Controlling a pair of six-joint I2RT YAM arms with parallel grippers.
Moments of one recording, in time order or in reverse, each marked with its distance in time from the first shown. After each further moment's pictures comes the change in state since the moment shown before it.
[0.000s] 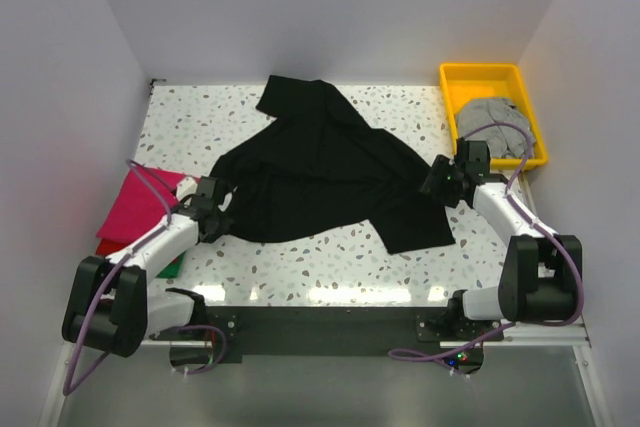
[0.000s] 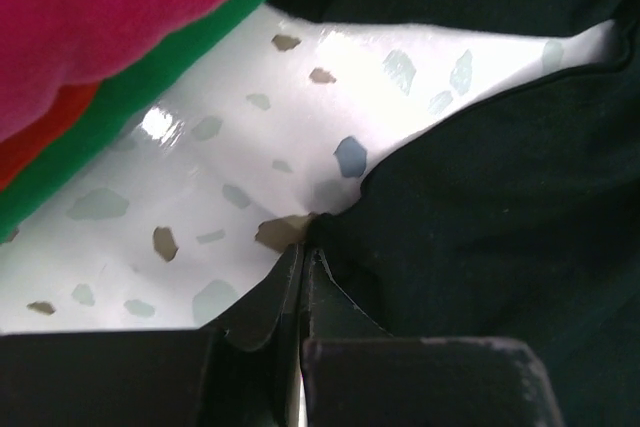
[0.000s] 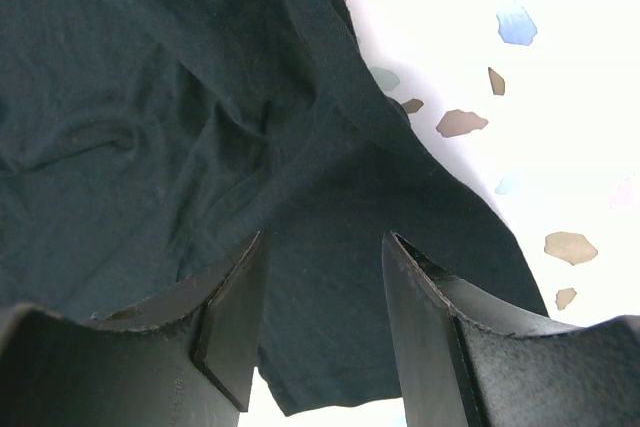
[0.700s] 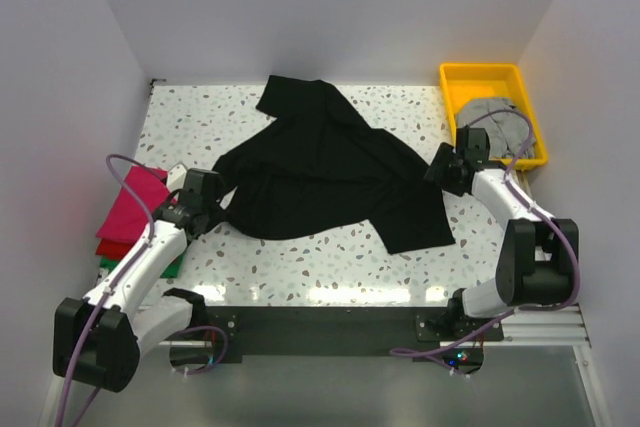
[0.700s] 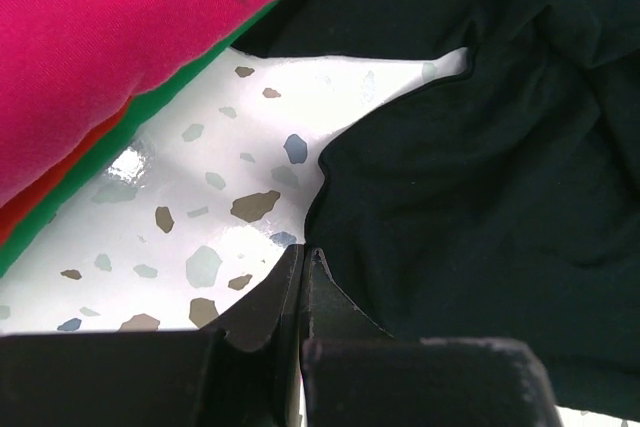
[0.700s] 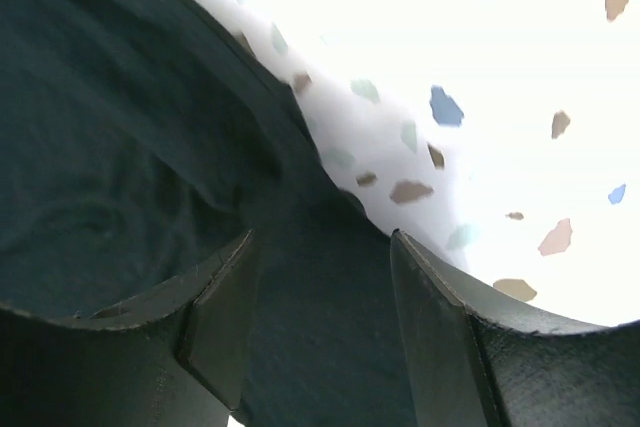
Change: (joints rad) left arm 0.000 -0.188 0.101 -0.167 0.011 0.031; right arm 0.000 0.092 0.099 -0.008 0.138 -0.010
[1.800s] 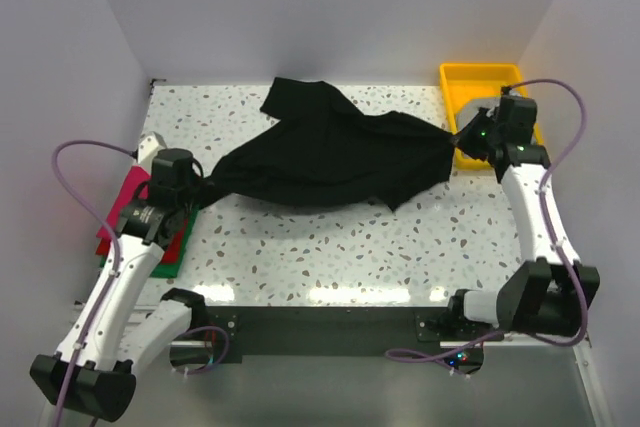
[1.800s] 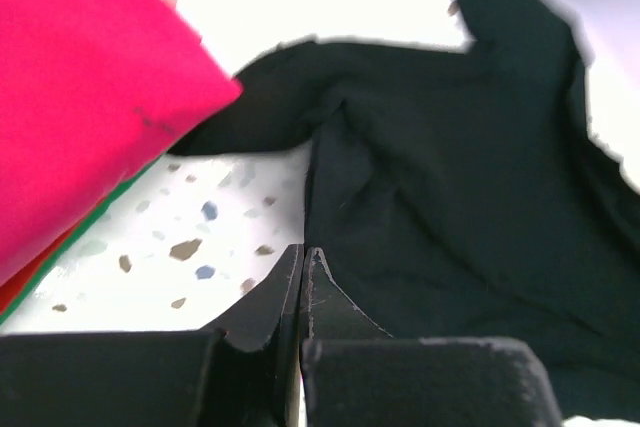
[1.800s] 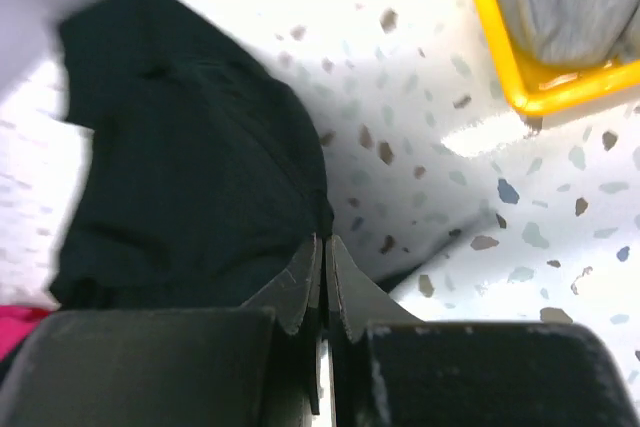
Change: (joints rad) left arm 0.000 -0.172 0.246 -0.117 -0.030 0.059; right arm -0.096 -0.111 0.242 -0.108 -0.160 0.050
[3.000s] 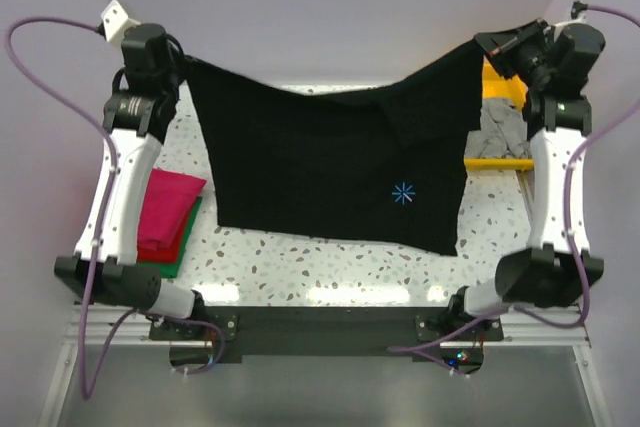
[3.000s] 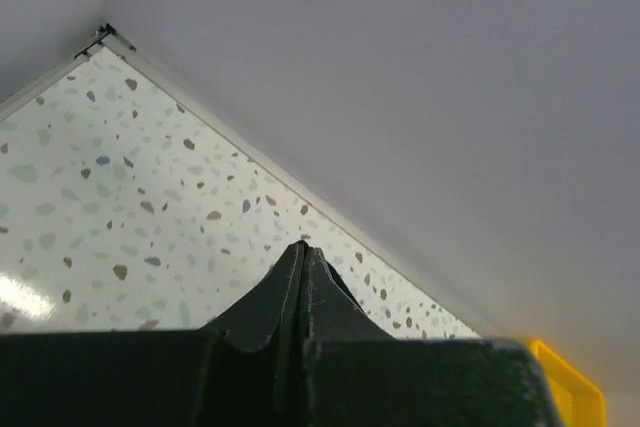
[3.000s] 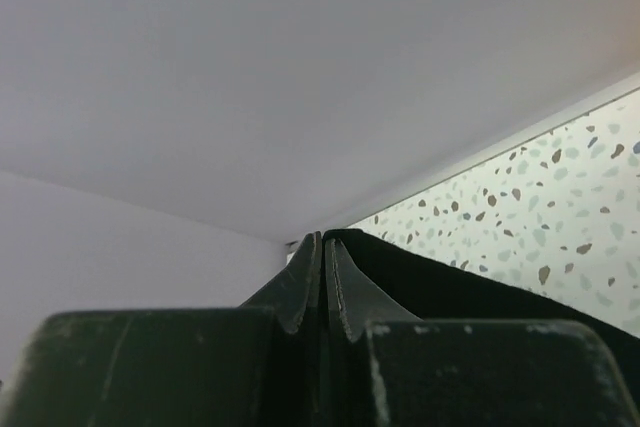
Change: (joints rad) left arm 0.089 0.533 0.851 0.118 -0.065 0.132; right arm -0.110 0.056 0.536 0.162 -0.240 0.405
